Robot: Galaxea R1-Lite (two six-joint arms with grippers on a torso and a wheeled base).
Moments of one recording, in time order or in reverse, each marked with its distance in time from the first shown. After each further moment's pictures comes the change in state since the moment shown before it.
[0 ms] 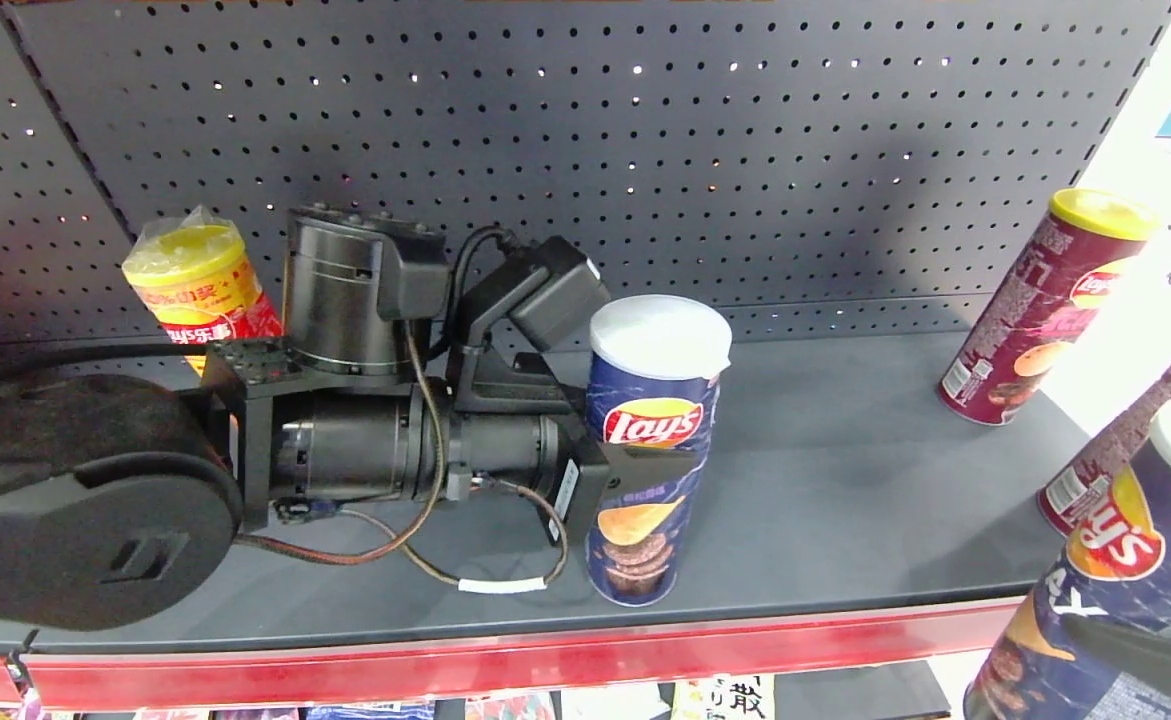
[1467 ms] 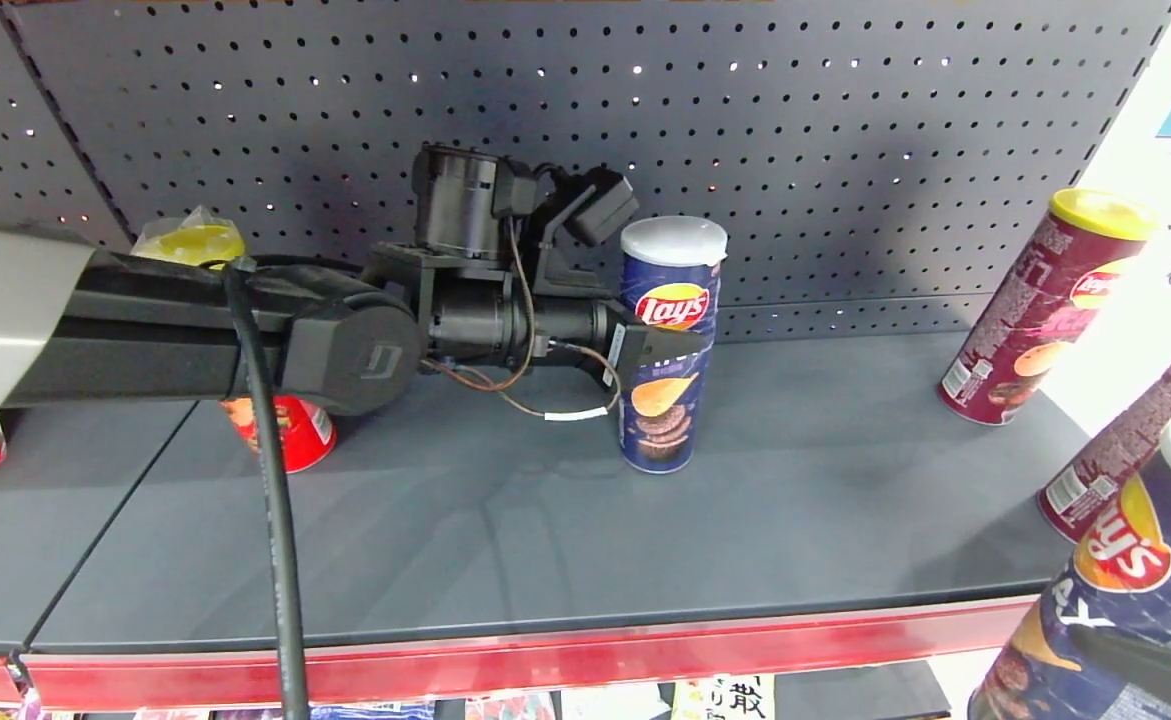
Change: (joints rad) left arm 0.118 0.311 -0.478 0.129 -0.078 -0.001; right arm -0.002 -0.019 0.015 0.000 -0.002 -0.001
